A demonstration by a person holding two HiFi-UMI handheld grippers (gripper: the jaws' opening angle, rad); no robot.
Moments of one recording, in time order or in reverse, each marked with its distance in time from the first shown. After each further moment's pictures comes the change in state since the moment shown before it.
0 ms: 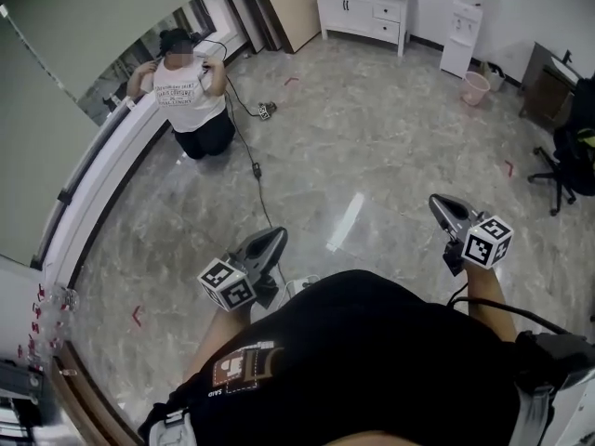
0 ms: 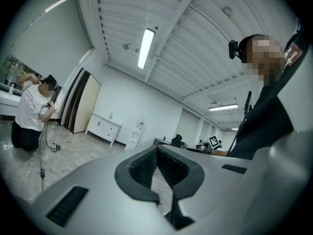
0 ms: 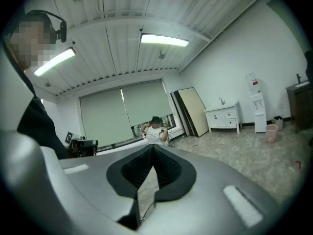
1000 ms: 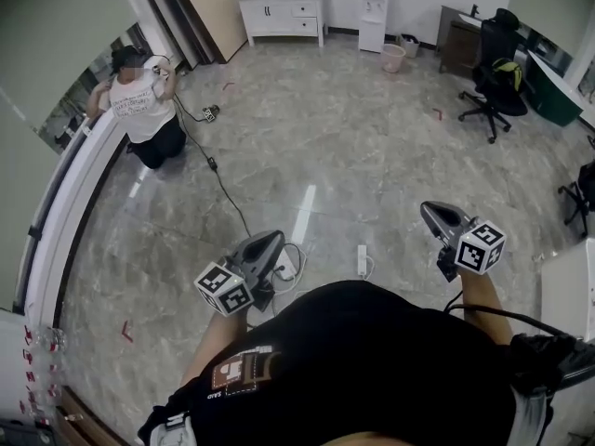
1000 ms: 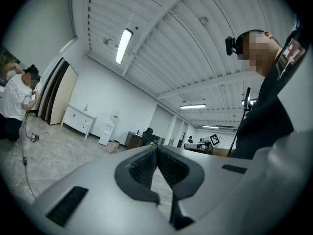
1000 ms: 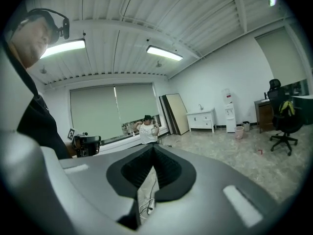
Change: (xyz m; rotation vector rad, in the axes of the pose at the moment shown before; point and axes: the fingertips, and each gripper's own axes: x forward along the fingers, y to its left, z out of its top) left arm -0.227 -0.241 -0.081 0.007 0.060 -0.271; right arm -0.292 0.298 -0.115 -0.008 -0.019 -0.259
